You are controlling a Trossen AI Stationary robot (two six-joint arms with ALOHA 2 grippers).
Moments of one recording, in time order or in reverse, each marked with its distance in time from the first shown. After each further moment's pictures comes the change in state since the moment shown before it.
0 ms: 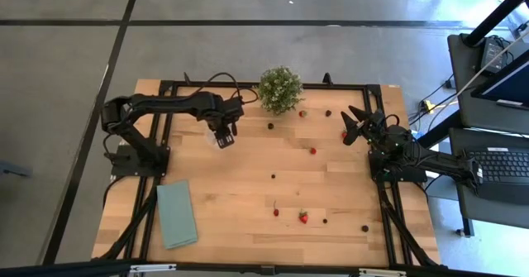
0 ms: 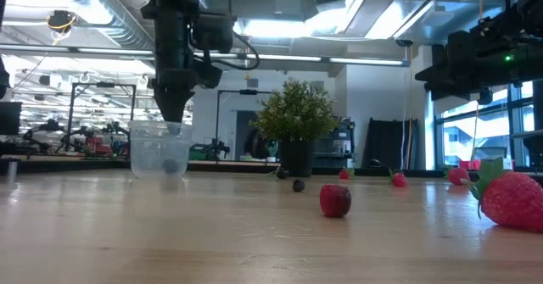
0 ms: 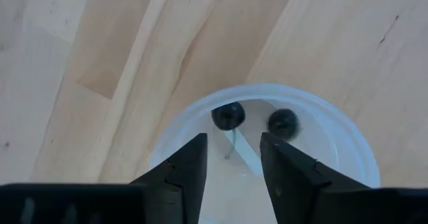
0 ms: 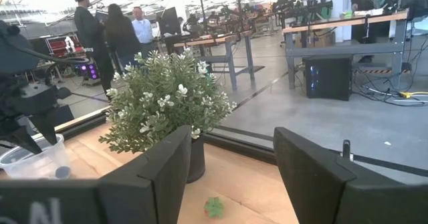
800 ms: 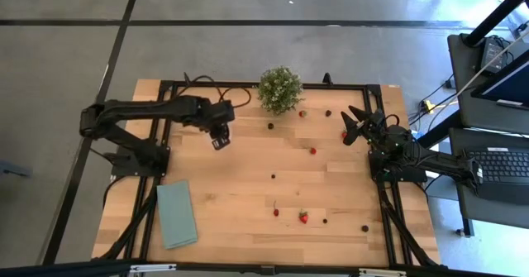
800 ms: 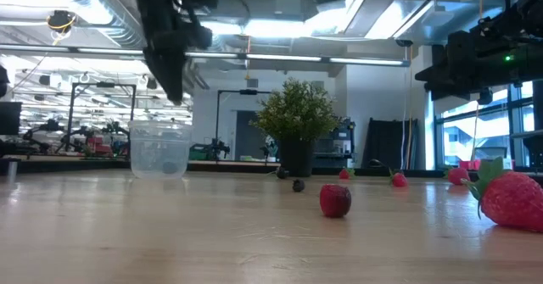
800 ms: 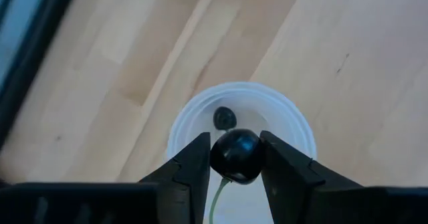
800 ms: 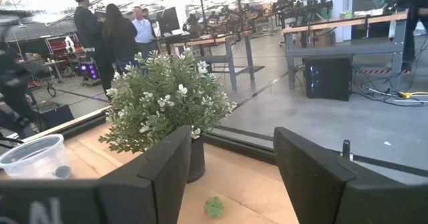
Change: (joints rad) left arm -0.108 -0.188 0.000 -0.024 -0.112 -0.112; right arm 0.000 0.000 0.000 0.000 0.000 0.001
